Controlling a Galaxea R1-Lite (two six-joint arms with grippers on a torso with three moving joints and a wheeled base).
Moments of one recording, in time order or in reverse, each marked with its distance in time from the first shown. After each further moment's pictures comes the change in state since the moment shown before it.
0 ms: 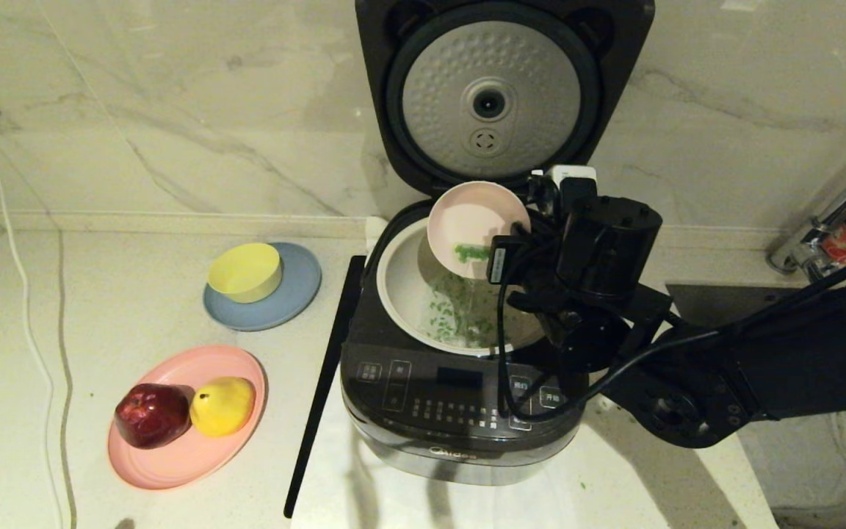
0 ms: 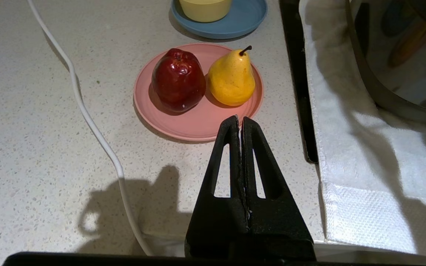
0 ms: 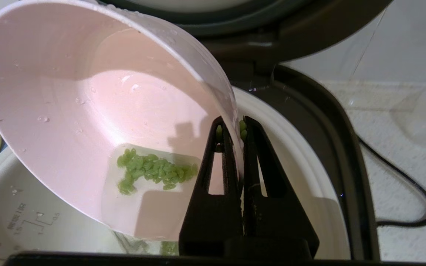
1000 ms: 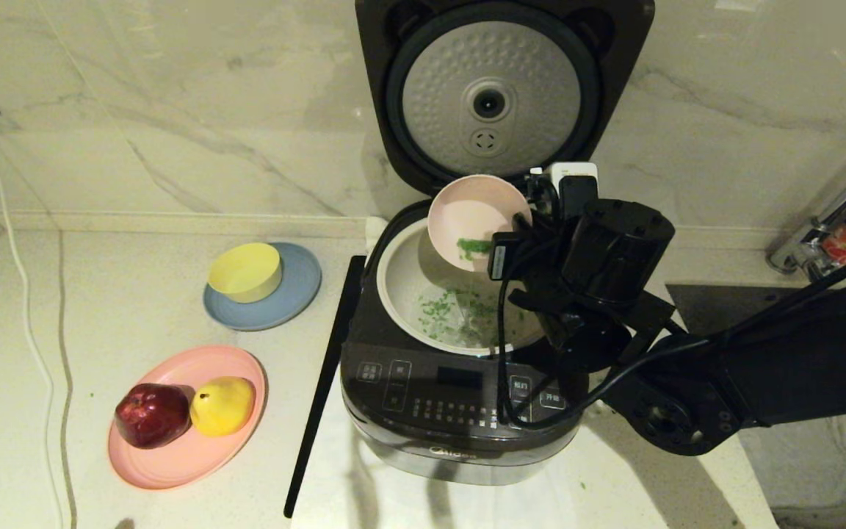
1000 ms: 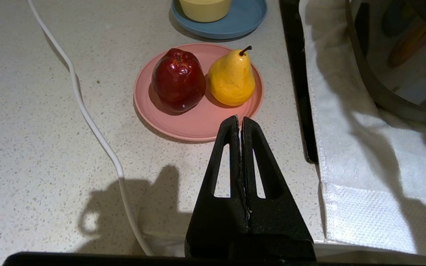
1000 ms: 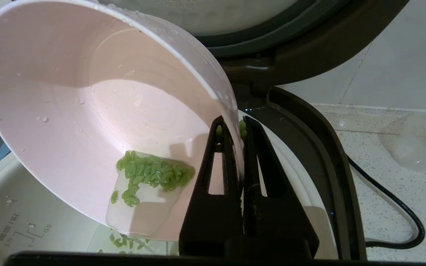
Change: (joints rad) left arm 0.000 0.000 0.000 0.000 0.000 0.000; right arm 0.000 0.013 0.021 -0.122 0.003 -0.096
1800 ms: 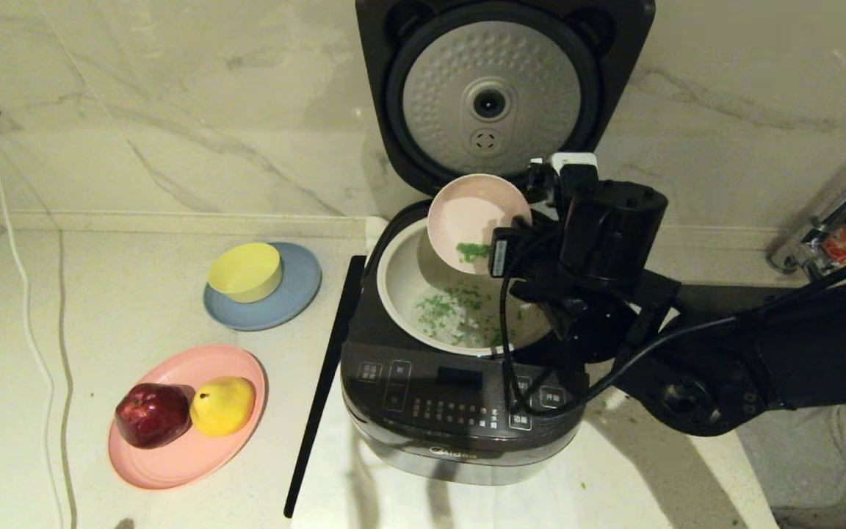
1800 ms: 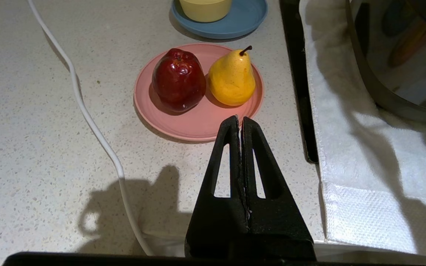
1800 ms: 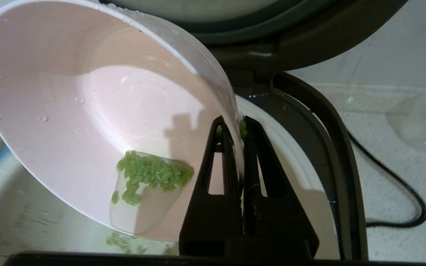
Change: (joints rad) left arm 0.000 0.000 0.000 0.000 0.000 0.000; right arm 0.001 -0.043 -0.065 0.222 0.000 0.101
